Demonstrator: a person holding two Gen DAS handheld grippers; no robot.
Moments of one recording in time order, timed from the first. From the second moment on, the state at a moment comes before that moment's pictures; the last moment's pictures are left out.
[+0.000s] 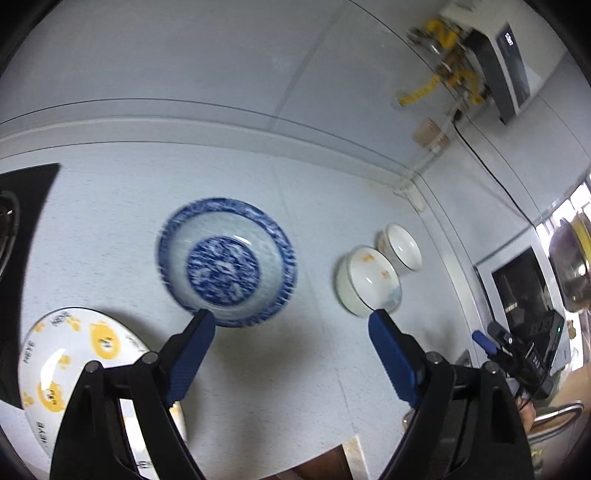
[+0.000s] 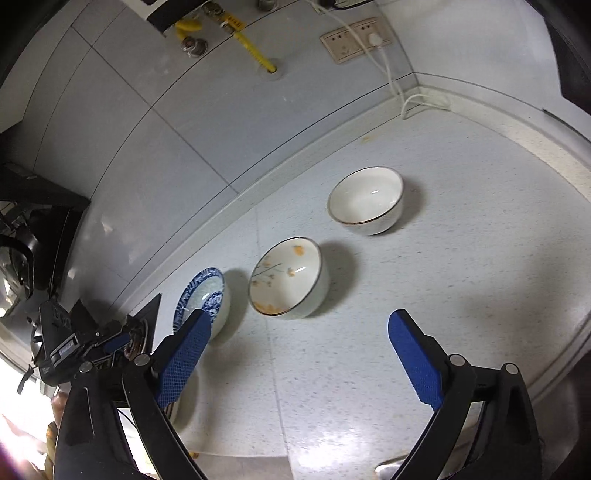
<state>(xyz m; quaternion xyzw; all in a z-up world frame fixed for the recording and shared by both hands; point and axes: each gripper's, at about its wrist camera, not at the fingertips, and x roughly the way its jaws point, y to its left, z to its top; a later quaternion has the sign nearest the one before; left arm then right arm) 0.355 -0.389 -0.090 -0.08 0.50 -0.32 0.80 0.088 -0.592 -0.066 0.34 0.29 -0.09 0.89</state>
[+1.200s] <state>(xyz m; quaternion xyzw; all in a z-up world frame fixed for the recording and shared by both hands) 0.430 -0.577 -0.231 -0.05 0.65 -0.32 0.68 0.265 -0.640 -0.156 0.32 0.50 0.00 0.80</state>
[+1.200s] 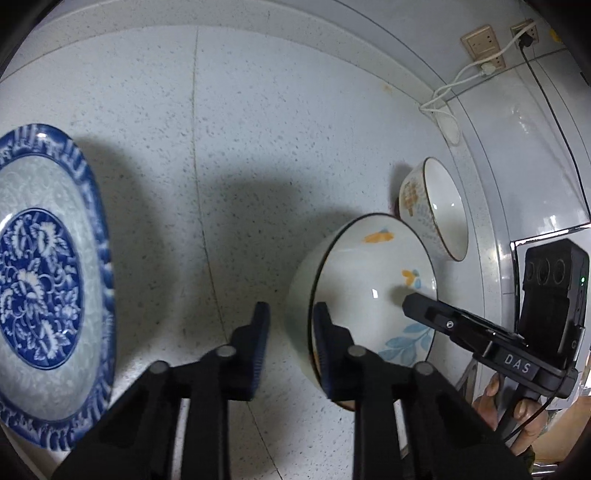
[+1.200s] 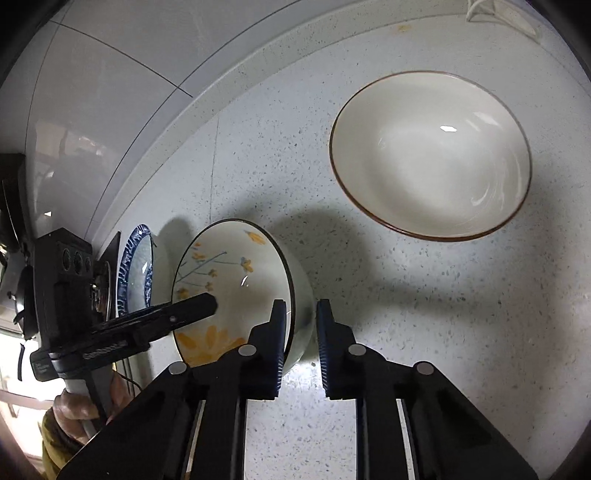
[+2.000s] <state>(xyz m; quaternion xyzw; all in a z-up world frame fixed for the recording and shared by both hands) 0.434 -0.538 -0.172 -0.09 0.62 -0.33 0.70 0.268 -0.603 -0.091 0.30 0.49 -0.03 0.82</state>
